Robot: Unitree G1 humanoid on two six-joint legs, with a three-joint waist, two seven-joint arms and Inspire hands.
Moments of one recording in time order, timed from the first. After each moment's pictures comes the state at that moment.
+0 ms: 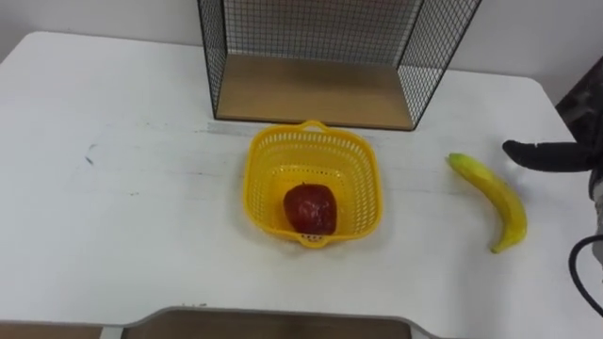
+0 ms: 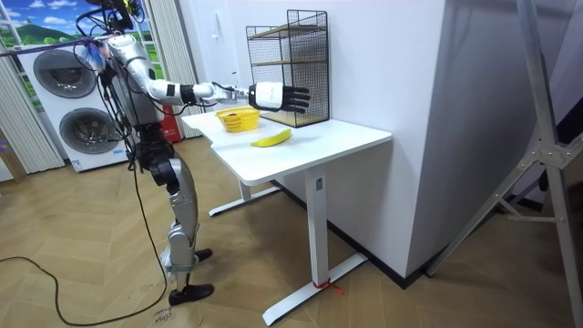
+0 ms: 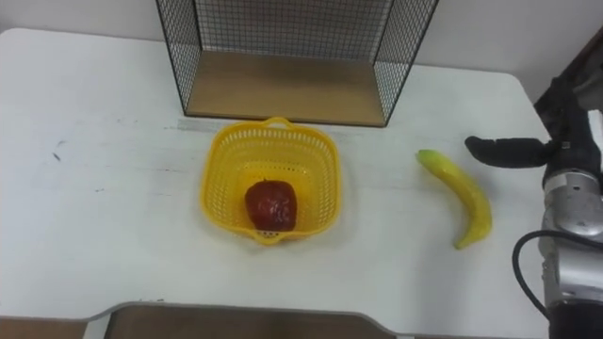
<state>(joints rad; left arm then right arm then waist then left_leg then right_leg) 0.27 0.23 0.22 1.02 0.36 0.16 -0.01 -0.27 -0.55 -0.24 0.53 0.08 0.11 -0.06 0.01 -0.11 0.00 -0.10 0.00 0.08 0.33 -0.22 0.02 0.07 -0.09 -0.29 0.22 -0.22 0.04</state>
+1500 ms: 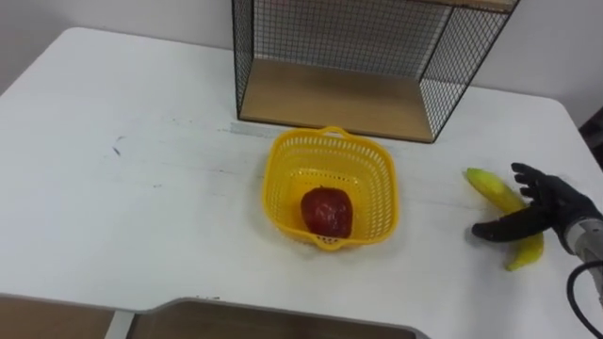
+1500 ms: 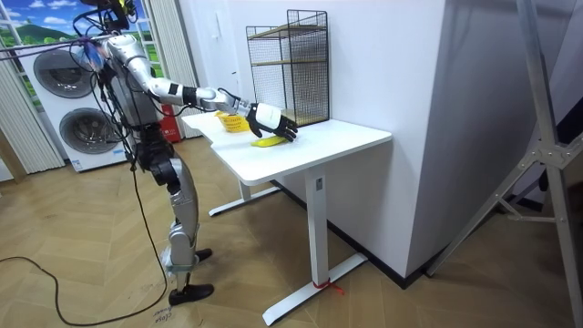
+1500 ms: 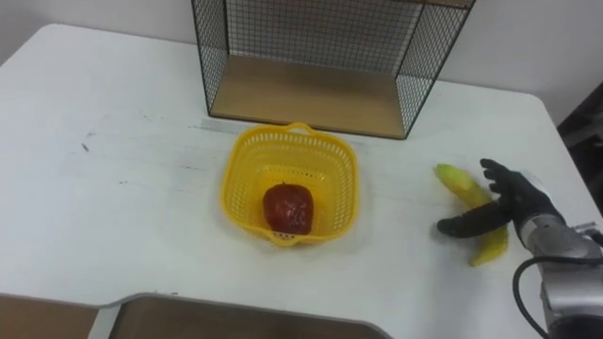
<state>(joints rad) 0.27 0.26 0.21 1.00 0.36 0.17 -0.03 -0.21 -0.59 -0.14 0.68 -0.13 0.16 0.24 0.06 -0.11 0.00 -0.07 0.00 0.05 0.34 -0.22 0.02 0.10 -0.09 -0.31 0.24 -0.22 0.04</state>
